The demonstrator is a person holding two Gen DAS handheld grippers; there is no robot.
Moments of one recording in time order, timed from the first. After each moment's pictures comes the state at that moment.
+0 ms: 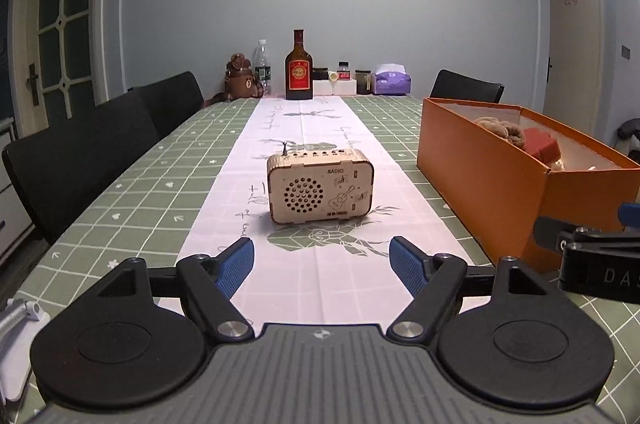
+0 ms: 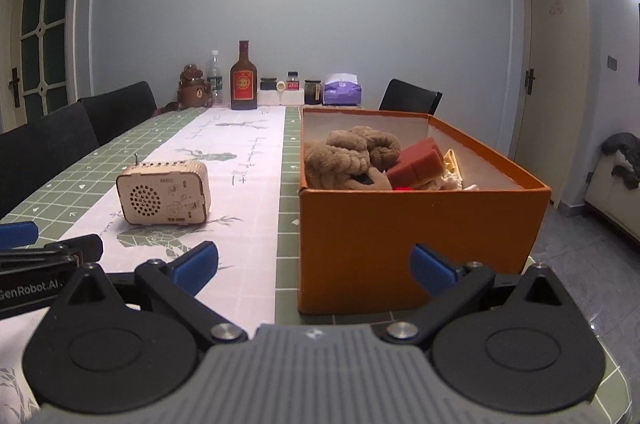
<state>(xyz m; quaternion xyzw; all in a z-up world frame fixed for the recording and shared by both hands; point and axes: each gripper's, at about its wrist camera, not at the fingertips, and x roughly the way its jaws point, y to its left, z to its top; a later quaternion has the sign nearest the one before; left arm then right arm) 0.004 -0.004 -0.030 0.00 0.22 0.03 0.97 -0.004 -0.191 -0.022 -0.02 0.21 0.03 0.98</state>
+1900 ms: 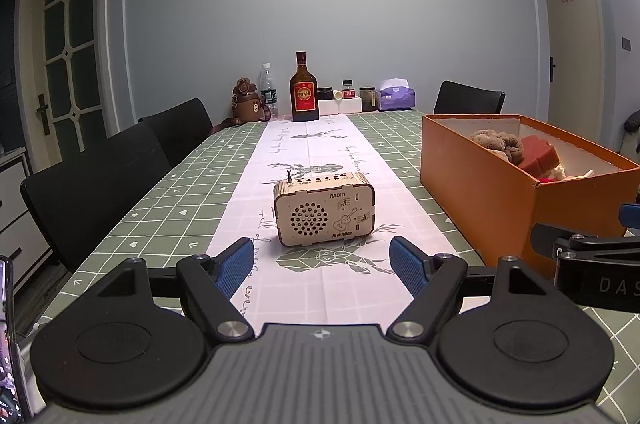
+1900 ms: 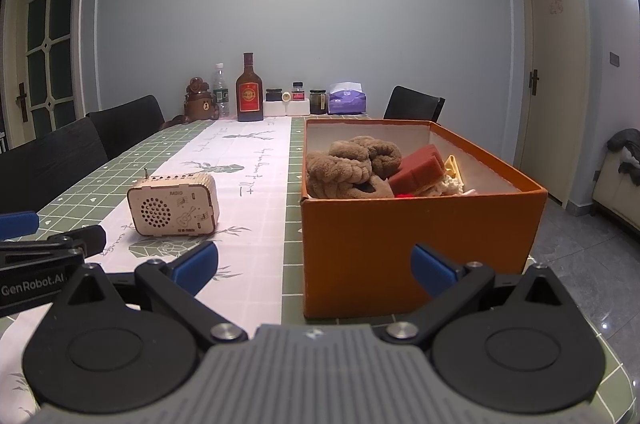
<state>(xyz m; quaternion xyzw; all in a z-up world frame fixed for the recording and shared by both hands) -0.005 -0.012 -0.016 0.03 0.20 0.04 0.98 -0.013 -0.198 -0.016 0.00 0.20 0.04 0.98</state>
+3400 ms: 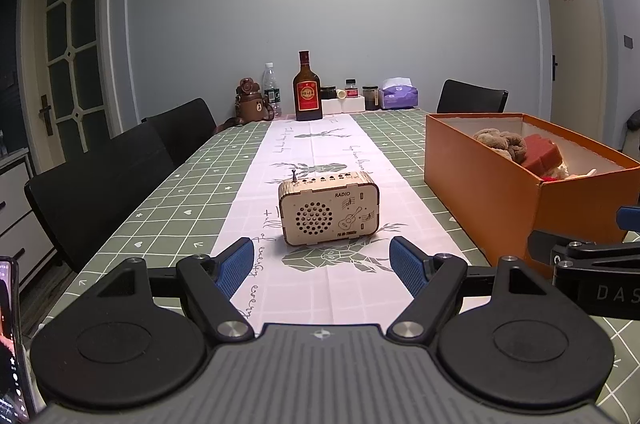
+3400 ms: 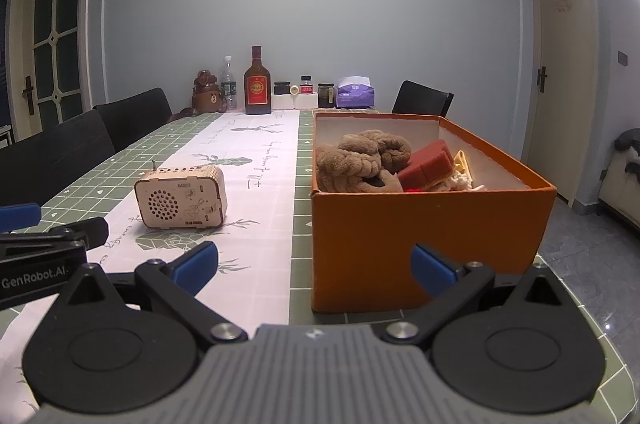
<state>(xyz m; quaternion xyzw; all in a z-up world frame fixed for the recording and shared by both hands) -0.006 -0.008 -0.013 0.03 0.20 0.04 0.98 -0.011 -0.199 -0.017 -0.01 0.21 0.05 0.98</state>
